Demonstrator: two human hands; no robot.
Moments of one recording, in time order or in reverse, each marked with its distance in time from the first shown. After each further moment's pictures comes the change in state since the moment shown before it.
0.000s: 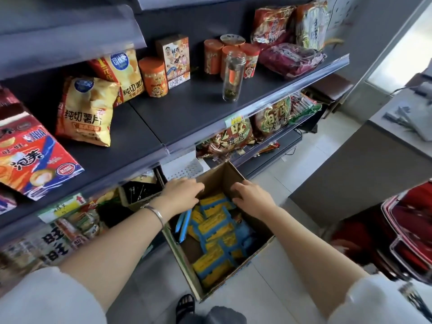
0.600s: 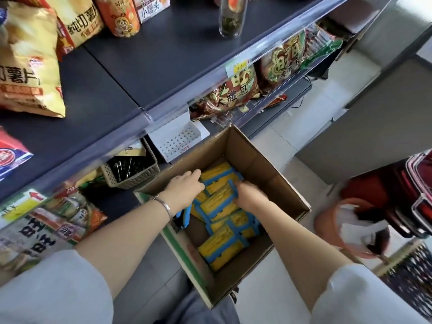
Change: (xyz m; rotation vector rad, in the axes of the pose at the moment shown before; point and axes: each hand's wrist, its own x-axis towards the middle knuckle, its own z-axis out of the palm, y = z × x) left_hand 0.062 -0.013 0.101 -0.086 -0.277 0.002; right_hand 0.062 0.020 0.130 0.186 -0.310 0.317
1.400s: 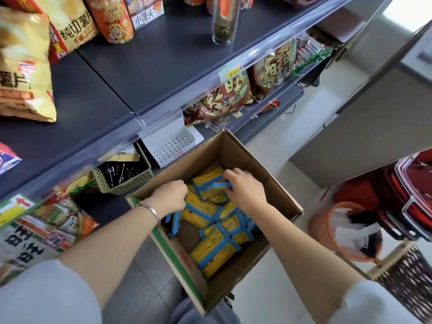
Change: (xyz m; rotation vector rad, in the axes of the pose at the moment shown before) left_hand 0.009 -0.019 0.015 -0.097 -0.057 -0.083; right_hand -0.034 -0.012 -0.029 -0.080 0.439 -0.263
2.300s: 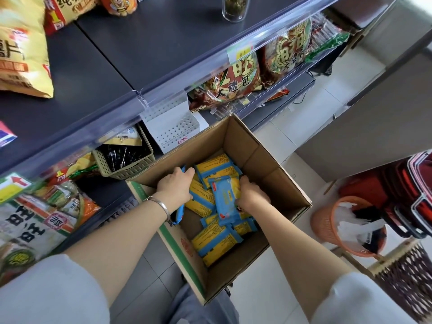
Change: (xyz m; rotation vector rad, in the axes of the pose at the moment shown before) left_hand 0.000 0.013 0.019 0.018 0.063 -0.167; right_hand -0.002 0.016 0.049 0.118 -0.453 0.485
